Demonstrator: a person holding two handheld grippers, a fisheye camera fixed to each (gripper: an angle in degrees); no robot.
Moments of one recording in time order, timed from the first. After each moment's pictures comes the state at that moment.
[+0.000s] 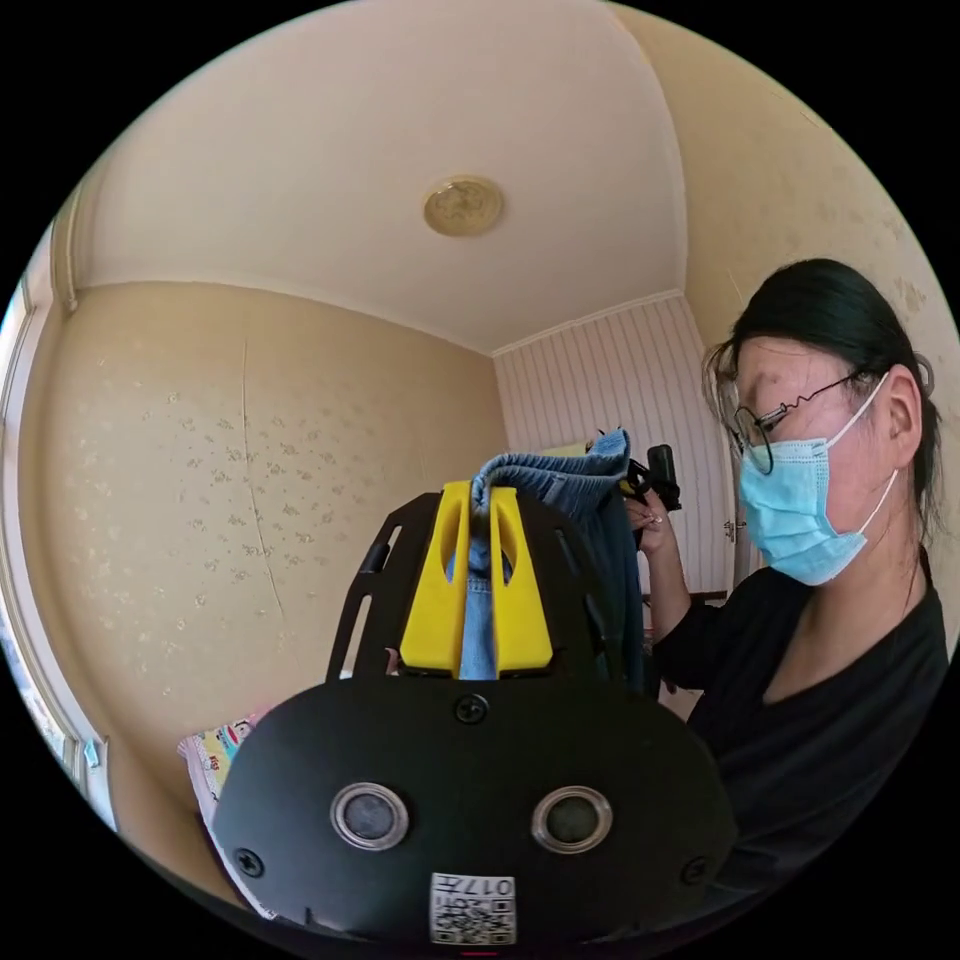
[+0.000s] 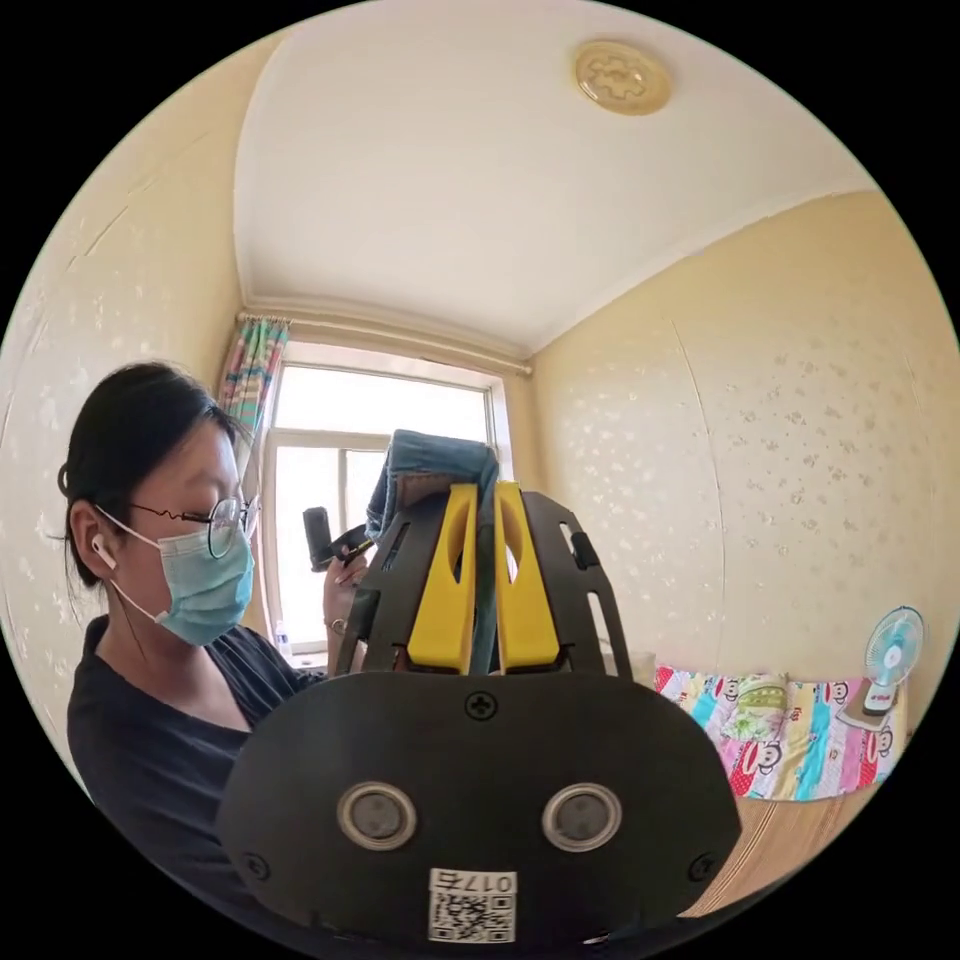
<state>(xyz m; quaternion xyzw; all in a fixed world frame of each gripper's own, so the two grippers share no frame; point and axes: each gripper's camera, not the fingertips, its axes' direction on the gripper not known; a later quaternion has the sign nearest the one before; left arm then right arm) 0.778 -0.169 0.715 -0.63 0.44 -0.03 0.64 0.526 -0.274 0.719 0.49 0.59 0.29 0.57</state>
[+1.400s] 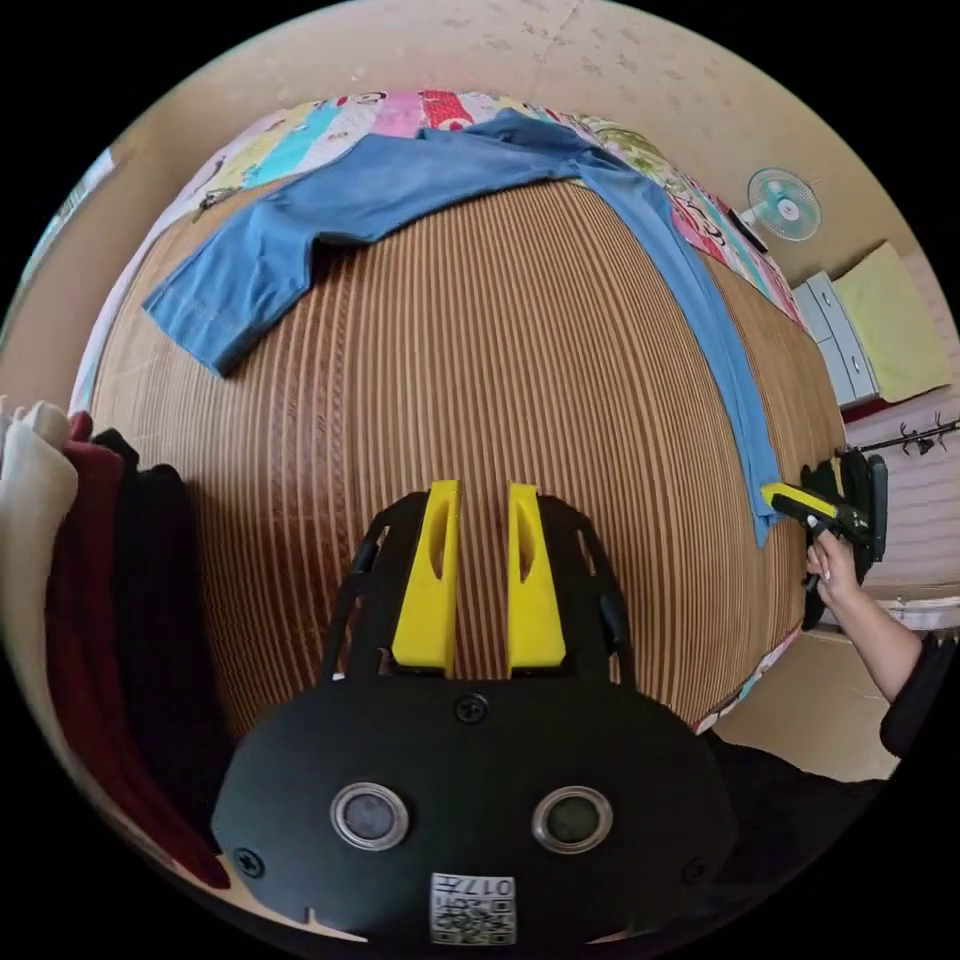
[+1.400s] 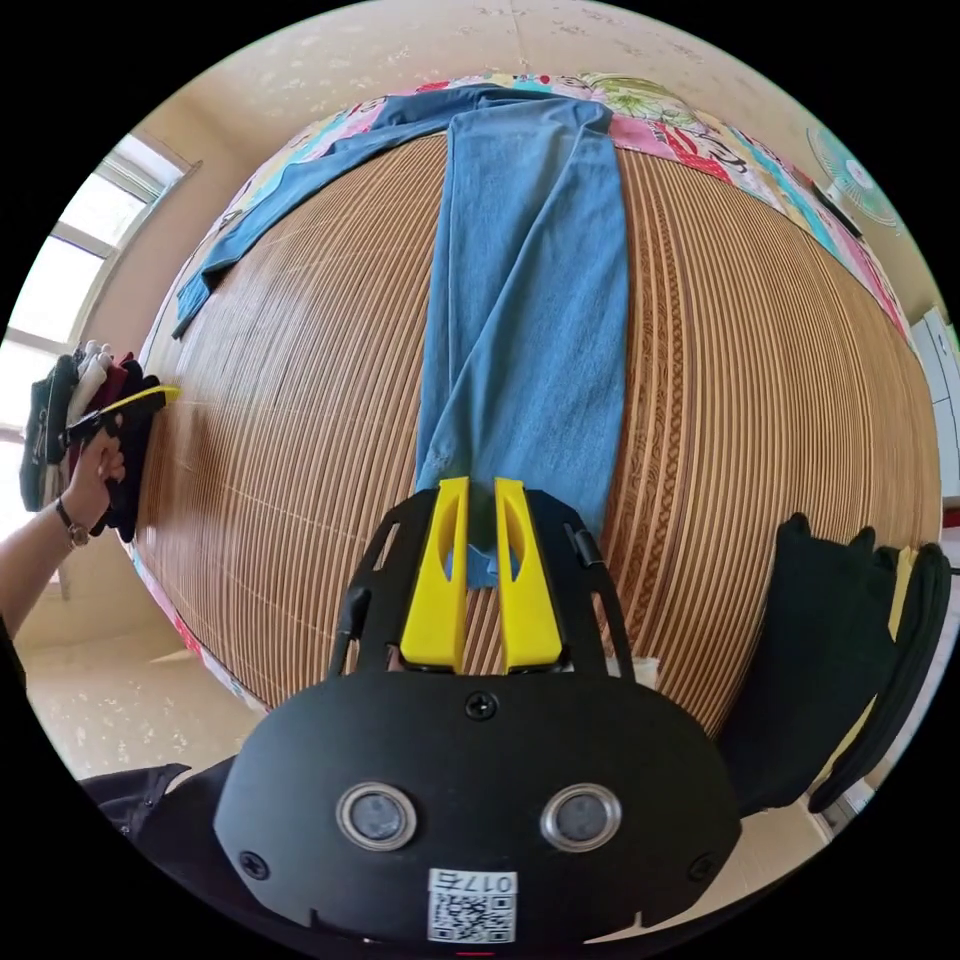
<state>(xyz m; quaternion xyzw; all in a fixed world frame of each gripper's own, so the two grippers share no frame) 0.207 0.374 0.391 -0.98 -0.03 0.11 0.18 0.999 0.297 0.736 0.06 0.26 0.85 0.46</state>
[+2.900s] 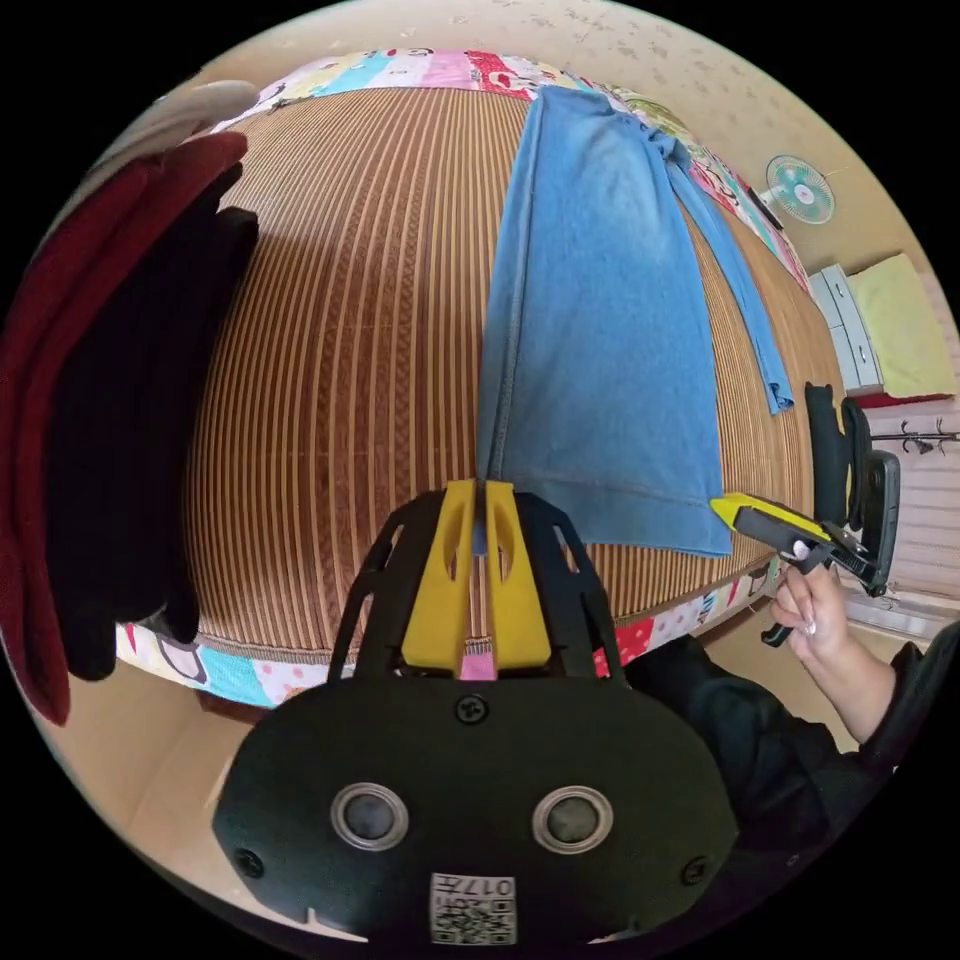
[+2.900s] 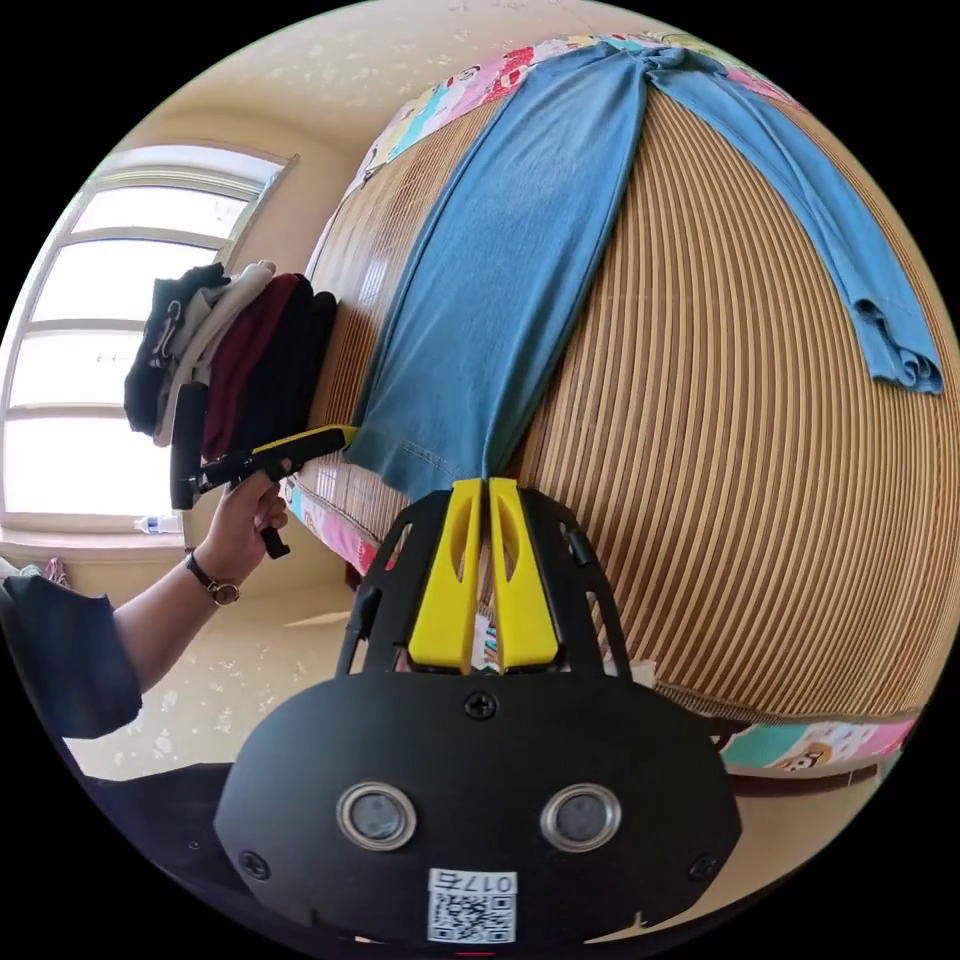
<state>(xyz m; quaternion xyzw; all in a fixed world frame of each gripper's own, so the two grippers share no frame) 0.027 0.096 0.515 -0.99 -0.08 0.08 0.10 0.945 0.177 0.516 0.24 0.13 0.82 0.50</state>
